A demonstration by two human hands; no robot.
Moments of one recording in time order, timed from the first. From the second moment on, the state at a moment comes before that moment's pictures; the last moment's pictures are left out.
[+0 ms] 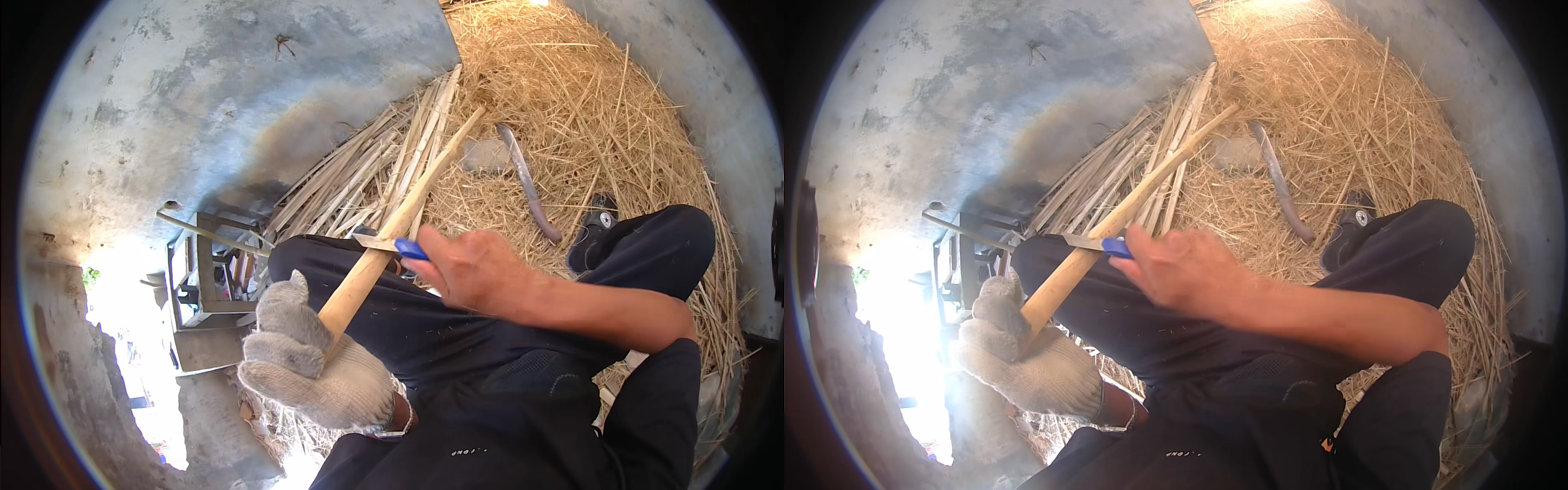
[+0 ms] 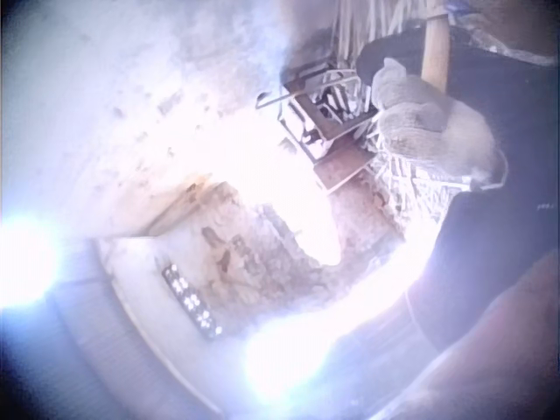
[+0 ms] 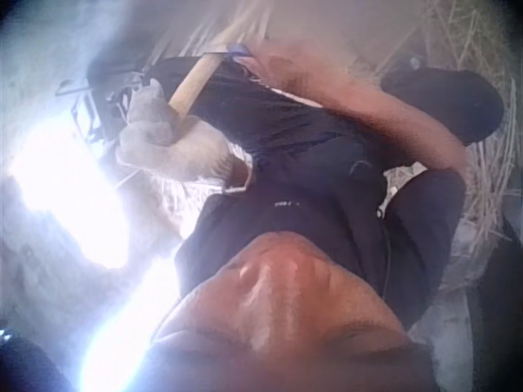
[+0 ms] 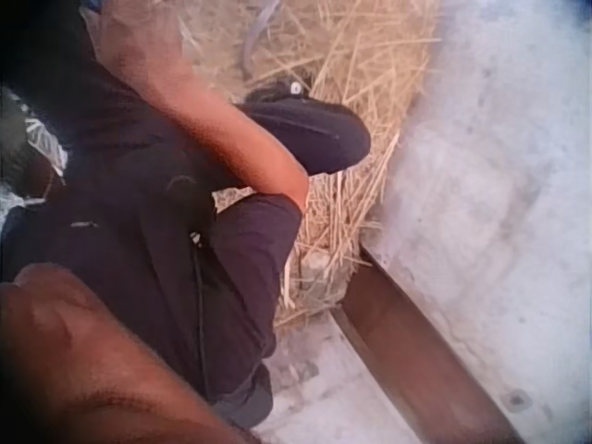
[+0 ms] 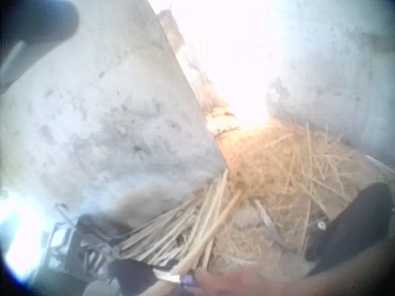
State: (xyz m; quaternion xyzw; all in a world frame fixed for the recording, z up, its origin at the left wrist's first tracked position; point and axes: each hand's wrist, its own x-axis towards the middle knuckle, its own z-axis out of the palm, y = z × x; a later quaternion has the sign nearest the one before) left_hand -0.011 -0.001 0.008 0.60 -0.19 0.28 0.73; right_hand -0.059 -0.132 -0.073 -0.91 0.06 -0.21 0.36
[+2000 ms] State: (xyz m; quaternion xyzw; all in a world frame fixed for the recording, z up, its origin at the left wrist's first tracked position) left_hand -0.005 0.037 0.003 0.64 -0.22 0.21 0.71; right_hand -0.077 -0.110 -0.039 -0.91 0.19 -0.11 0.34
